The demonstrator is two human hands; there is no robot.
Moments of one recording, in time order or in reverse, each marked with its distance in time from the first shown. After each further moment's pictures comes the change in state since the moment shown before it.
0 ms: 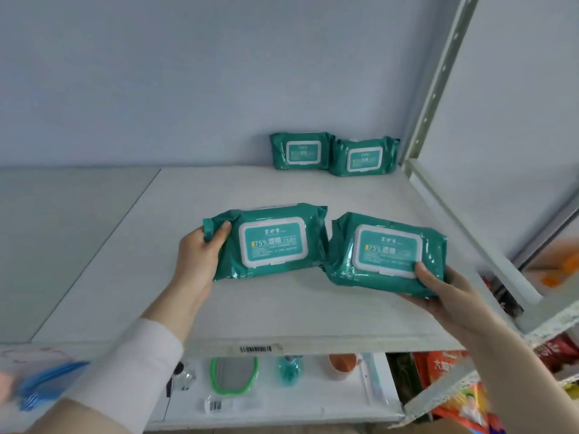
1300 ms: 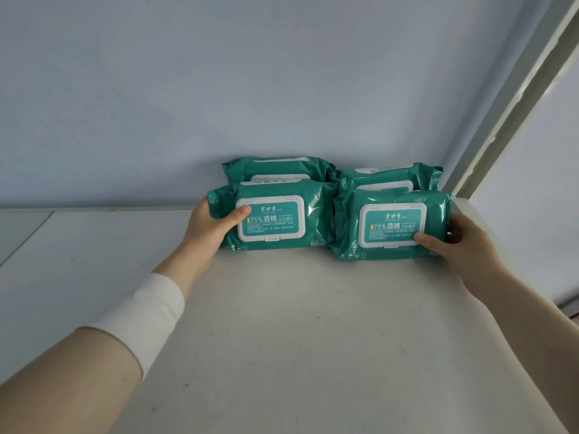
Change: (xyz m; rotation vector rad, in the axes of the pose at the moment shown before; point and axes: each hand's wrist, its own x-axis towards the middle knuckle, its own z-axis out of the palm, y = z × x) left_hand 0.269 -0.049 0.169 -0.009 -0.246 0.034; right_hand 0.320 -0.066 -0.045 -0.625 0.290 -0.199
